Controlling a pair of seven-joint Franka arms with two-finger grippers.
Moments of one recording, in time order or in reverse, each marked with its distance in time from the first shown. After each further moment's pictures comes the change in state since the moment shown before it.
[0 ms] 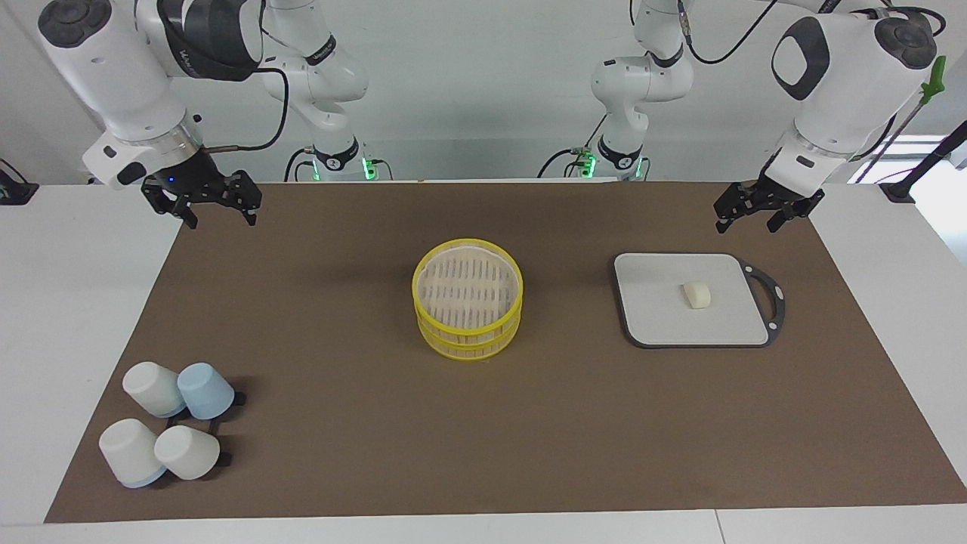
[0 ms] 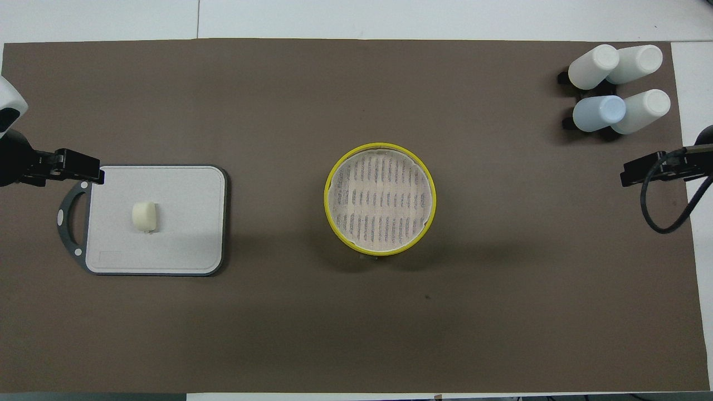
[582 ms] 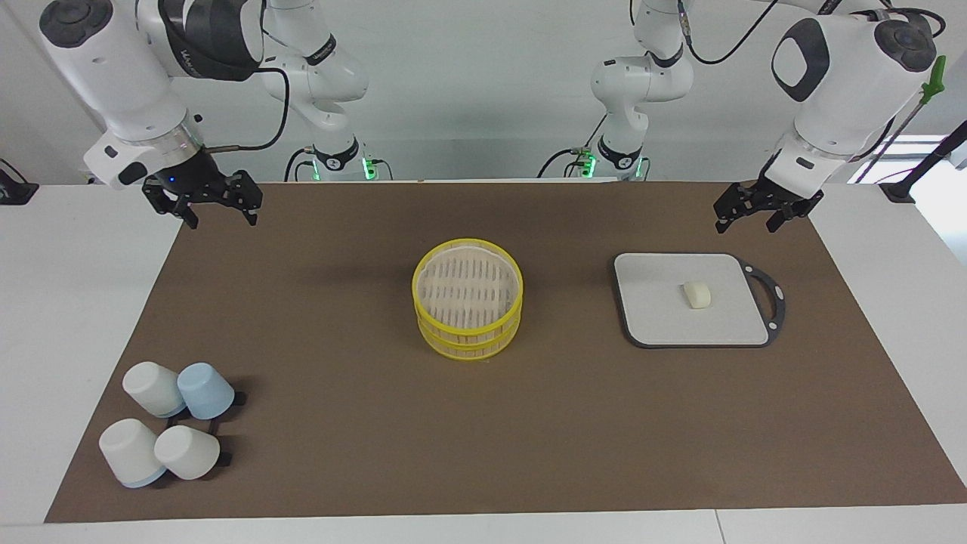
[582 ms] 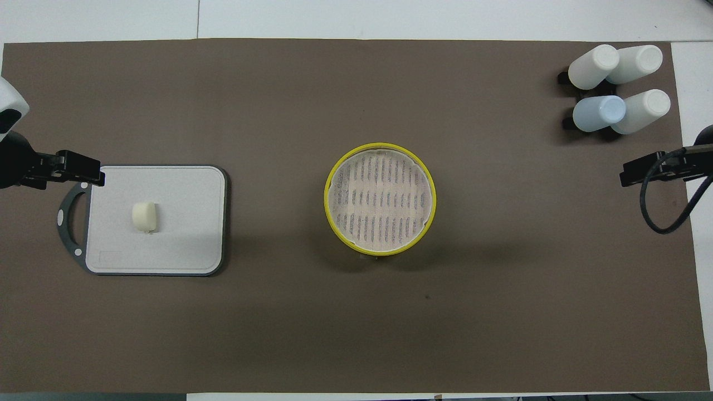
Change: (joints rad) left arm 0.000 0.001 0.008 -0.014 0.000 -0.003 -0.024; right arm 0.000 0.000 0.000 0.000 0.000 0.000 0.000
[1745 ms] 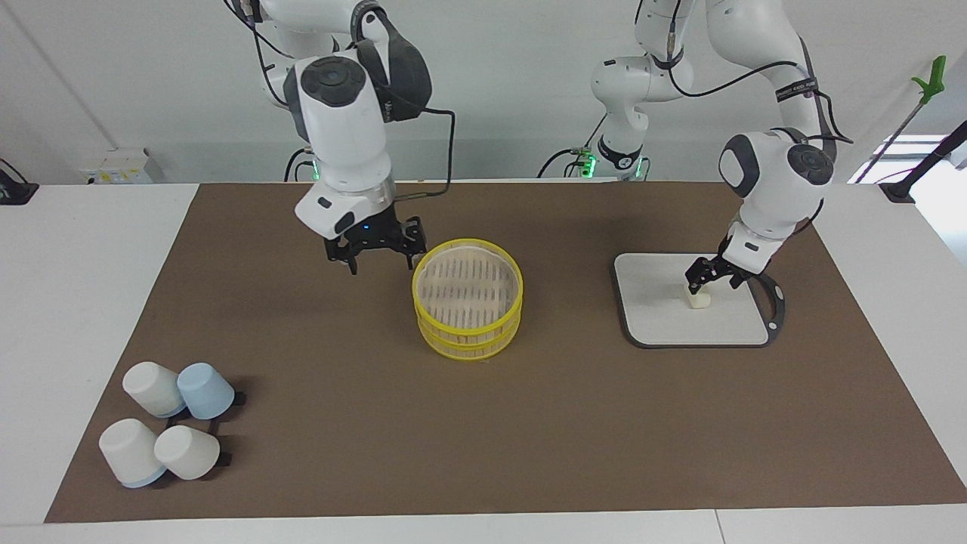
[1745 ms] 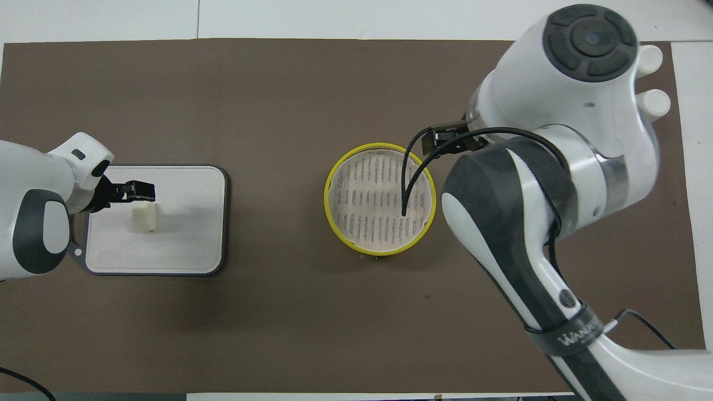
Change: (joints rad) left arm 0.003 0.064 0.035 -0.474 0.000 0.620 -0.023; right arm 0.424 0.299 0.017 0.231 0.005 0.137 0.438
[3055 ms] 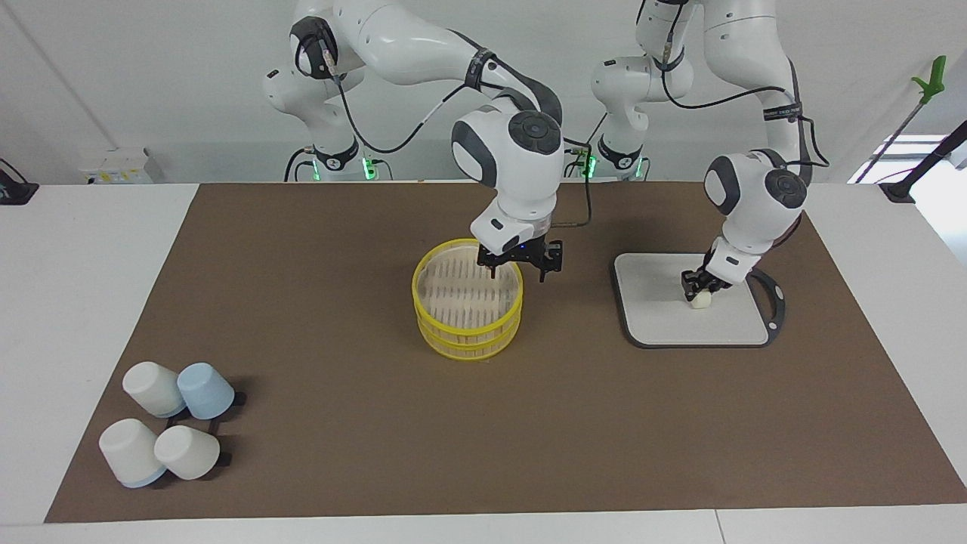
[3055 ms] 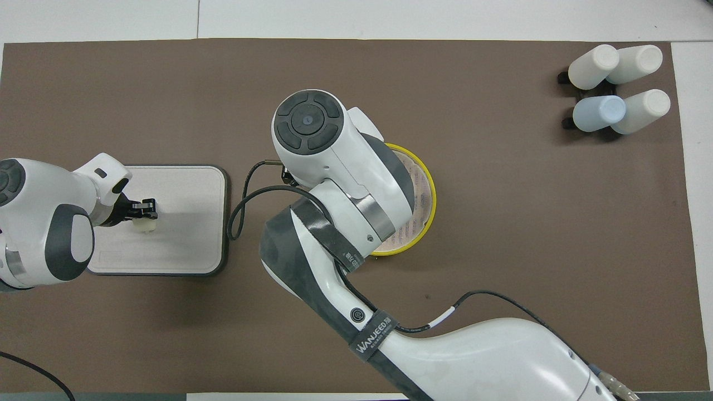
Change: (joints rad) left arm 0.010 0.042 0.000 -0.067 0.000 0.054 0.015; right arm 0.278 0.304 -0.003 0.248 0.027 0.040 0.464
